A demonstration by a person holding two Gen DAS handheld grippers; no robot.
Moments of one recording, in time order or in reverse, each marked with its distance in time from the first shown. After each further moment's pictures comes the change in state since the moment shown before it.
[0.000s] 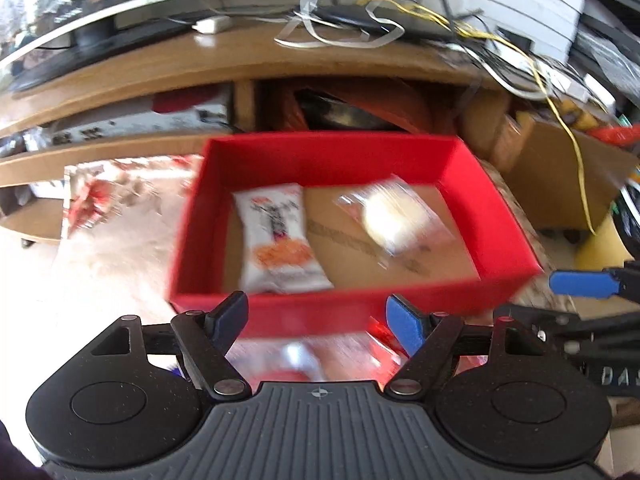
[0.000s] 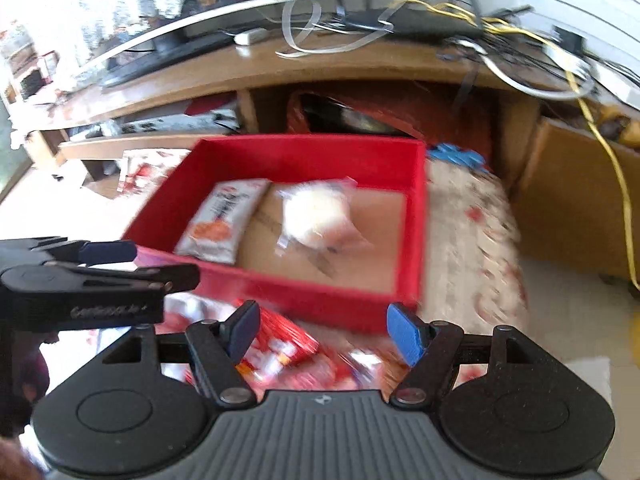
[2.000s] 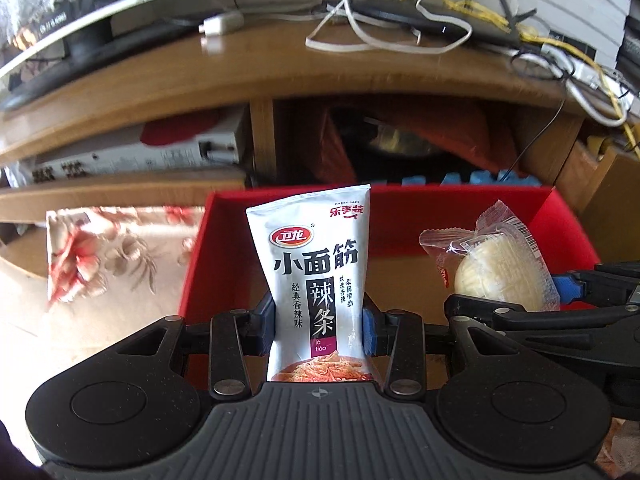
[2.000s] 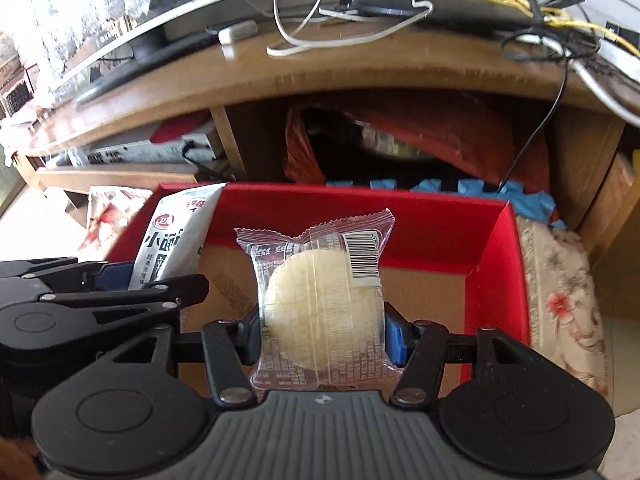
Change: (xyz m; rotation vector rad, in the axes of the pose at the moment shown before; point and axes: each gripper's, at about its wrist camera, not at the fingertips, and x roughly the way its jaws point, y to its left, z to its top) left arm 0.091 0.030 0.067 -0.009 -0.005 0.096; right arm 0.131 0.019 0.084 -0.011 -0.011 0.065
